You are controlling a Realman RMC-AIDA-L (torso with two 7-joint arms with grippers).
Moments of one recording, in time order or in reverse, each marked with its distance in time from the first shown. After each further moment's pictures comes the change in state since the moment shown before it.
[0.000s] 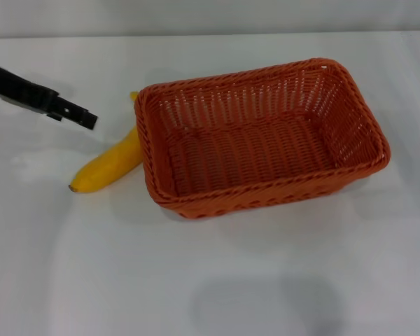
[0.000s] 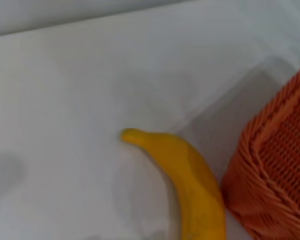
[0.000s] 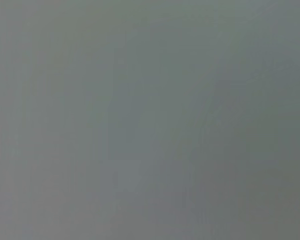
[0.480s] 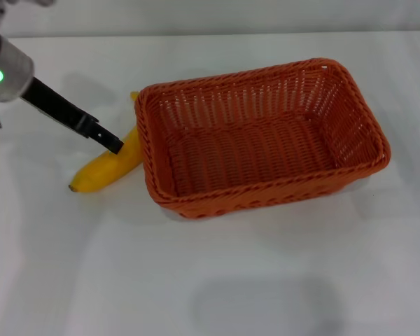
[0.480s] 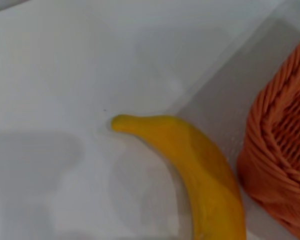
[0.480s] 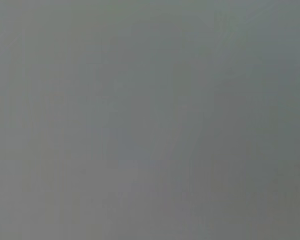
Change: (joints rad) left arm -0.088 -0.125 0.005 0.004 0.168 -0.157 0.002; right arm 0.000 -0.001 0.001 -0.001 0.000 0.001 0.001
